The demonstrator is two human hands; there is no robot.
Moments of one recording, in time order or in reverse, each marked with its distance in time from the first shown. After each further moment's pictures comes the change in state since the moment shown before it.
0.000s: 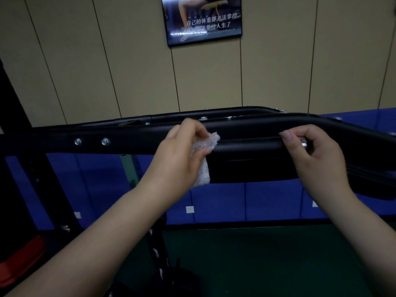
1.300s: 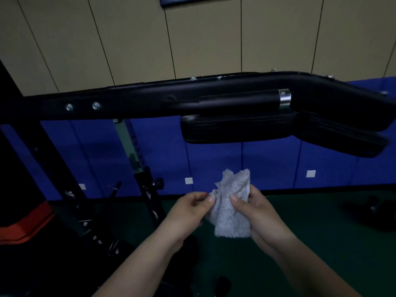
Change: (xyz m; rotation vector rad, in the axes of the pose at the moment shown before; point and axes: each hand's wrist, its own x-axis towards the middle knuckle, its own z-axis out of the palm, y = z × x) left_hand -0.139 -0.009 0.098 -0.684 -0.405 -1.004; right_hand -0.149 0.045 0.037 0.799 -0.468 0.860
